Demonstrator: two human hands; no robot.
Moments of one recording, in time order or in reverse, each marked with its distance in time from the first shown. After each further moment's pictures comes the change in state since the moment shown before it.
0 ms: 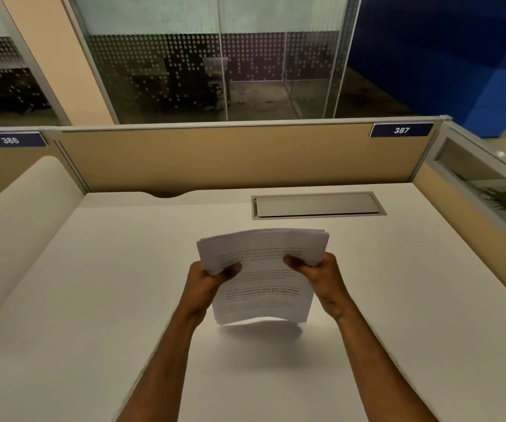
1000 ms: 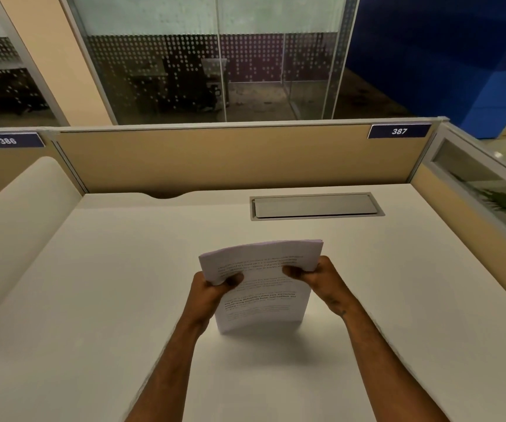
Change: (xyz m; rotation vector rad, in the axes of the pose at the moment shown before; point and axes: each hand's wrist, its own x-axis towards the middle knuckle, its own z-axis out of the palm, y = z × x) left_hand -0.010 -0.009 0.009 -0.028 -0.007 -0.006; right_hand 0.008 0.008 -0.014 -0.092 -0.170 0.027
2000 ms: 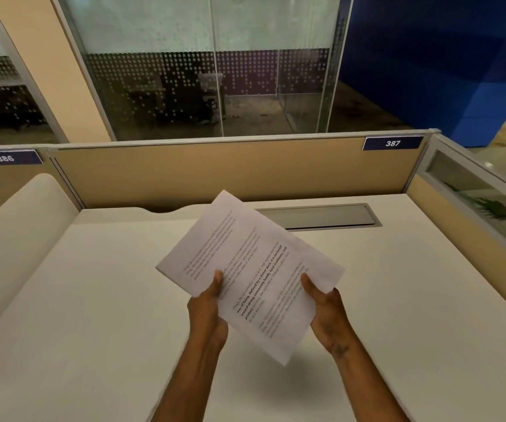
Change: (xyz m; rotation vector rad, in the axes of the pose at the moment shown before) left_hand 0.009 0.001 0.023 -0.649 0.387 -0.238; right_hand -0.025 0.008 0.018 0.590 0.216 0.114
